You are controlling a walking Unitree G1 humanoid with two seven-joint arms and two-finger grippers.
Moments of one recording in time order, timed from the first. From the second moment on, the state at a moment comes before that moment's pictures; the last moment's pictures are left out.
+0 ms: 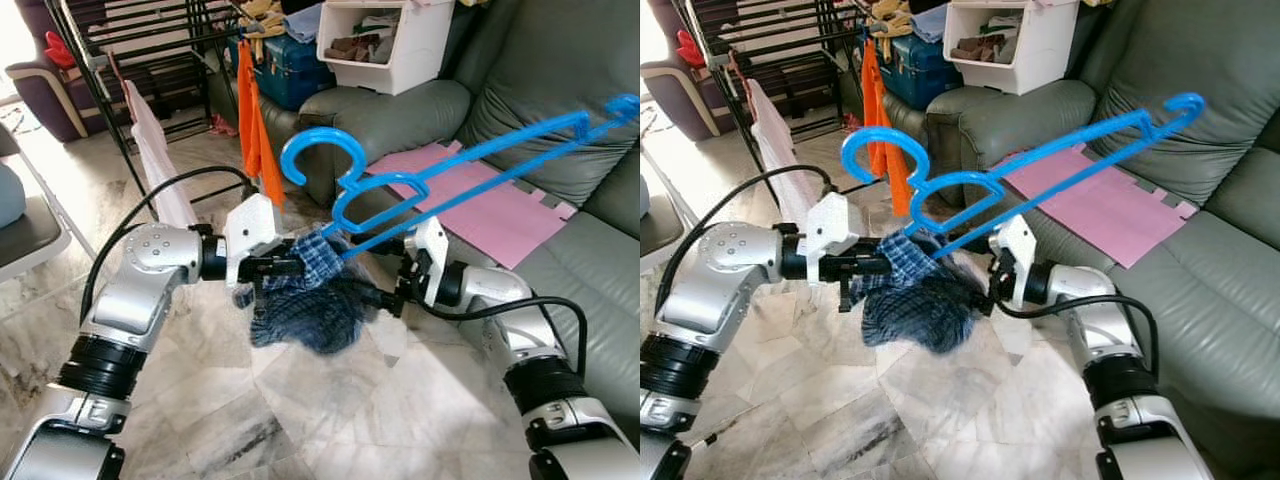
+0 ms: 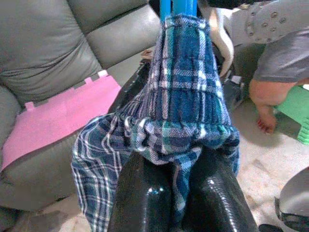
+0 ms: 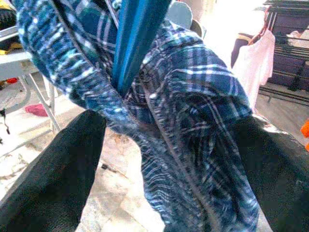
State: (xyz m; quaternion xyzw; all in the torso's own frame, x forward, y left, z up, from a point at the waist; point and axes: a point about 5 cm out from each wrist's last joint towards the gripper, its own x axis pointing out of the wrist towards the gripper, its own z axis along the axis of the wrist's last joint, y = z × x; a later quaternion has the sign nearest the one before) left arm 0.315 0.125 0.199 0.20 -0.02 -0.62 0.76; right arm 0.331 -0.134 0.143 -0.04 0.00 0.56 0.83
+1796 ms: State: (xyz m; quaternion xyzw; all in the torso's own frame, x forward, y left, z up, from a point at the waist) left arm 0.310 0.142 0.255 0.11 -0.07 -0.60 0.79; right arm 0.342 -0.231 0.066 -0.03 0.23 0.11 0.97
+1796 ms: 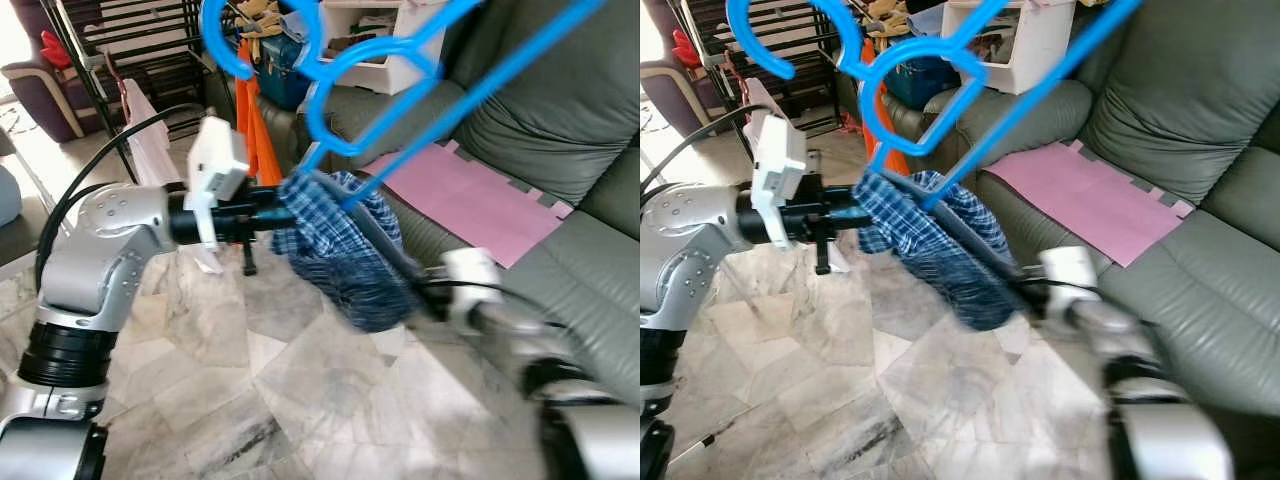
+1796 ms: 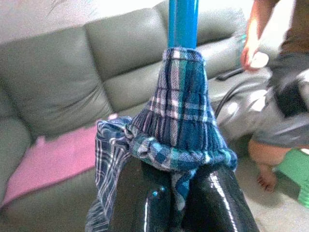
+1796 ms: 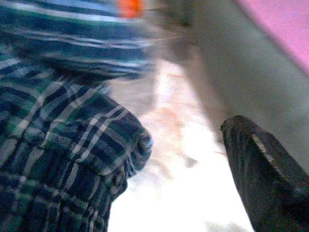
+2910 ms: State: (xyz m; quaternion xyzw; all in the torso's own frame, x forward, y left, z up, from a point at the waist) left arm 0.316 0.175 0.085 0.22 0.04 -0.45 0.87; right arm 0.403 -0.228 0.197 0.00 0.00 -0.02 1.00
